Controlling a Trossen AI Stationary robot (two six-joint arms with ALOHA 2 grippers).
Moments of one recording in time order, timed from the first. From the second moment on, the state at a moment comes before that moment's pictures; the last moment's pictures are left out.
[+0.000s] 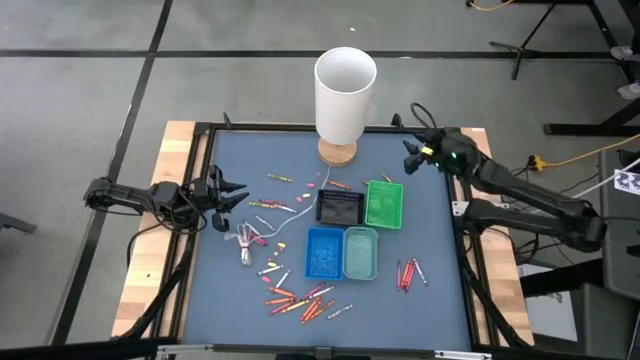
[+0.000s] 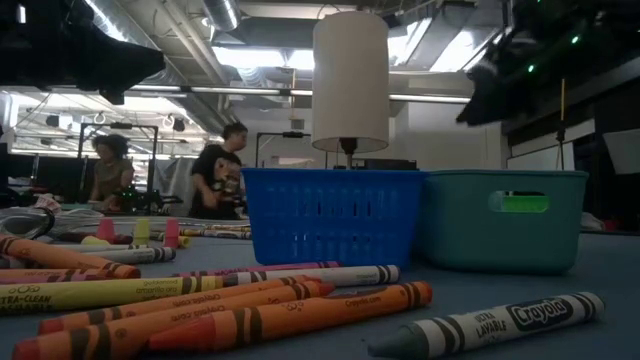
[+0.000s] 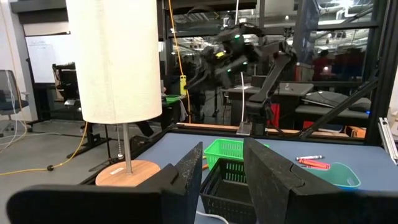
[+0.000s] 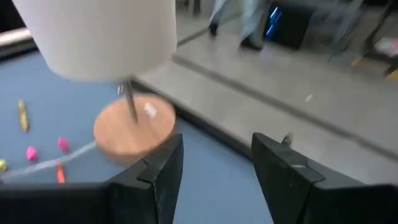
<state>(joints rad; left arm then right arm) -0.17 0.00 0.01 0.18 -0.44 0.06 -0.61 0.76 0.53 -0.17 0.23 0.08</state>
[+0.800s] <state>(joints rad) -0.17 0.00 0.01 0.17 -0.44 0.06 -0.82 1.39 0.53 -0.10 -0.24 -0.15</state>
